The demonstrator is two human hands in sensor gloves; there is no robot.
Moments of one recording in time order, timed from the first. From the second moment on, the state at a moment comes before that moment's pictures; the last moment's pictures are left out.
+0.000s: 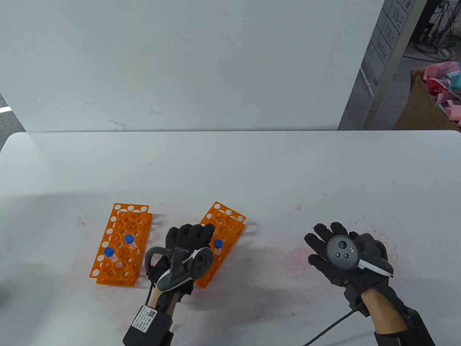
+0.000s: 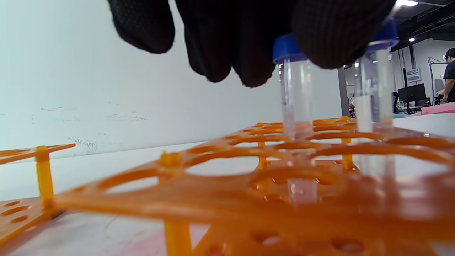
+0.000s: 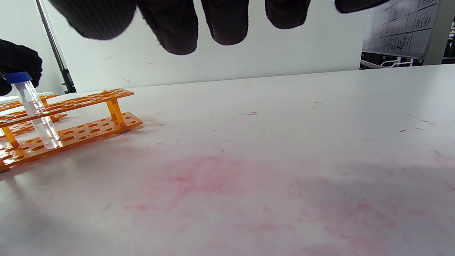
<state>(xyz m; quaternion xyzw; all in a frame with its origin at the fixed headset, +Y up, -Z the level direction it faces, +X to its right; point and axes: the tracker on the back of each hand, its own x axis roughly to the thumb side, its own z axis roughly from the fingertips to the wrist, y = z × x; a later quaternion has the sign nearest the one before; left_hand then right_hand) -0.136 -0.683 -0.325 0.14 -0.14 -0.04 0.98 0.233 -0.677 -0.325 0.18 0.06 0.98 0.07</state>
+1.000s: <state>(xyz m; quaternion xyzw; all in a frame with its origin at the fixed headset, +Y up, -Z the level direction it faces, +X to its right) -0.149 -0.662 -0.314 0.22 -0.11 0.02 0.97 0.226 -0.680 -0.324 0.19 0.07 0.98 0.07</state>
